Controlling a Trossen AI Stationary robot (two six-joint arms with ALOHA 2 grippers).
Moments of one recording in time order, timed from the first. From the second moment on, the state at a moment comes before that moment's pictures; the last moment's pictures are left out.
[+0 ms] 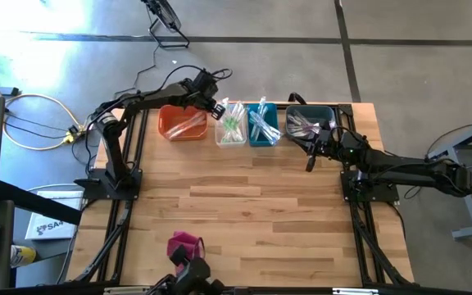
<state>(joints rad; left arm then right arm) 0.75 1.83 1.33 -0.40 -0.08 -0.11 -0.36 0.64 0.22 0.35 0.03 -0.01</state>
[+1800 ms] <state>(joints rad) 0.51 1.85 1.34 -0.60 -0.14 -0.30 -0.36 0.64 0.22 0.30 0.02 0.00</state>
